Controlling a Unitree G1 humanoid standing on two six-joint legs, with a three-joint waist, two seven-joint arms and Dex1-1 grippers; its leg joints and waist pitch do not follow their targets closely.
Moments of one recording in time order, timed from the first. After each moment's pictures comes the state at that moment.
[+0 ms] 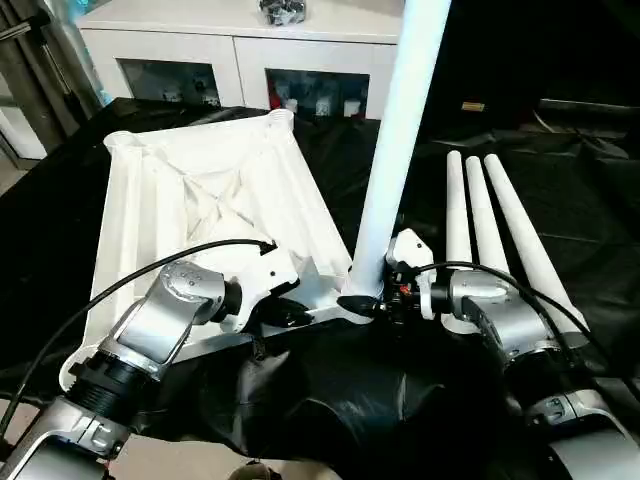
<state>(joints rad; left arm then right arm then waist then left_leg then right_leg) -0.48 0.43 -0.34 0.22 -0.02 0.50 -1.03 -0.55 -0.22 0.14 0.66 0.08 0.08 0.99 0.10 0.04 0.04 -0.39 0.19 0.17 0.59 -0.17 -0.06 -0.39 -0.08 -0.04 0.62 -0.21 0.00</state>
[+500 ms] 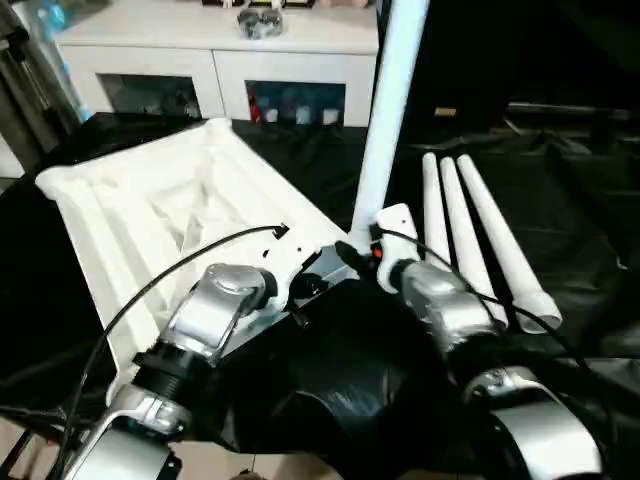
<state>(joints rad) -0.55 0.21 -0.28 0.36 0.03 0.58 -0.72 -0.70 -0.01 0.01 0.94 0.04 0.07 0.38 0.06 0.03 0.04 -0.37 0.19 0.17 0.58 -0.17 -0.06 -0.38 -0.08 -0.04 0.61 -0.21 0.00</state>
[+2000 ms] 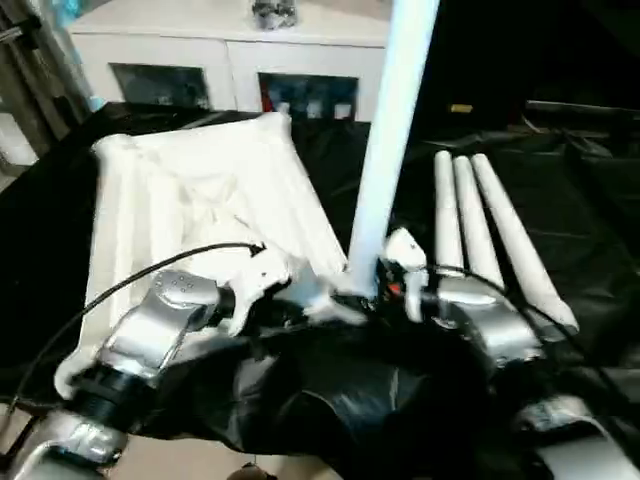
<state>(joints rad) -0.47 0.36 -0.28 0.27 -0.04 0.50 -0.94 -0.58 -0.14 0.11 0.73 0.07 0.08 0.79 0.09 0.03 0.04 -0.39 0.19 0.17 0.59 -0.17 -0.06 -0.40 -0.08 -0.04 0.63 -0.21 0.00</state>
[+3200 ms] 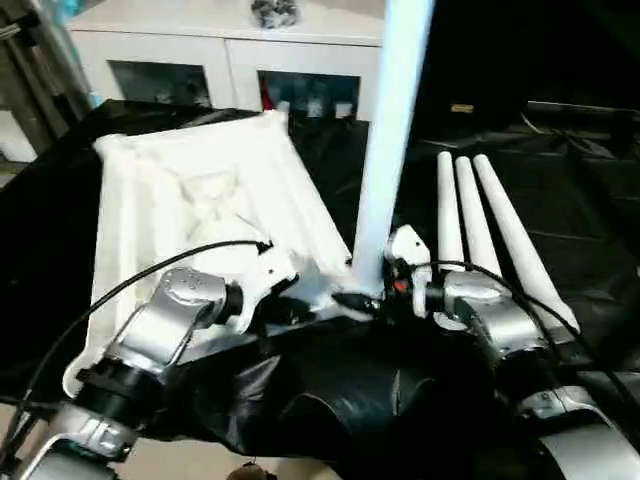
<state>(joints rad) -0.46 0.43 -0.32 0.23 -0.06 0.45 -1.09 -0.57 -0.25 0.15 0.71 0.11 0.01 1.11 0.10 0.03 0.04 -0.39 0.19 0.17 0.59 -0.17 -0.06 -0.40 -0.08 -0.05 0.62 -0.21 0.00</state>
